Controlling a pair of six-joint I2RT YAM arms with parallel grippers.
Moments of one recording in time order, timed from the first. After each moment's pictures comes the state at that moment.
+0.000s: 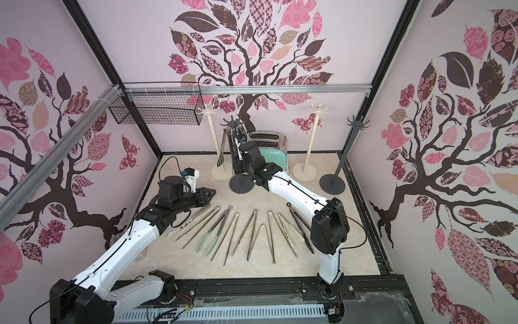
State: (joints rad) left arm -0.33 1.10 0.87 -0.33 0.29 -0.47; right arm 0.70 1.85 1.71 -0.28 0.15 0.22
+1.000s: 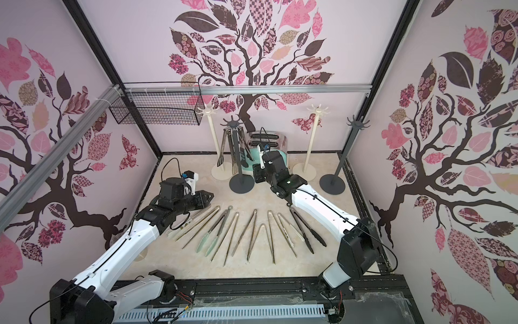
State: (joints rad) left arm -0.33 1.10 0.87 -0.43 0.24 -0.47; right arm 0.59 1.52 1.31 -0.22 0.15 0.23
